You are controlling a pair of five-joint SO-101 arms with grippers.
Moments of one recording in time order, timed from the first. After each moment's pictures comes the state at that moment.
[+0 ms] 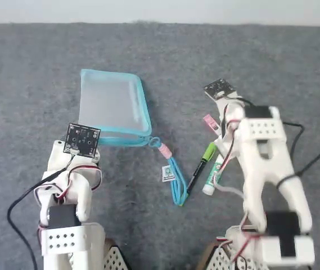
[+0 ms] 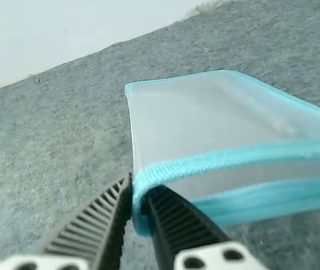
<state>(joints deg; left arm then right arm) -12.7 -84.0 85.1 41.5 -16.7 -4.4 -5.5 23.9 75.3 29.0</state>
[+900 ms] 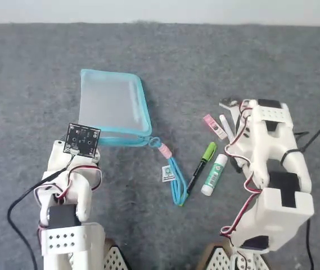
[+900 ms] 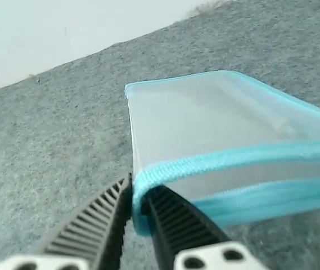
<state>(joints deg) -12.7 -84.0 85.1 41.5 -16.7 4.2 12.6 19.9 78.4 33.7</state>
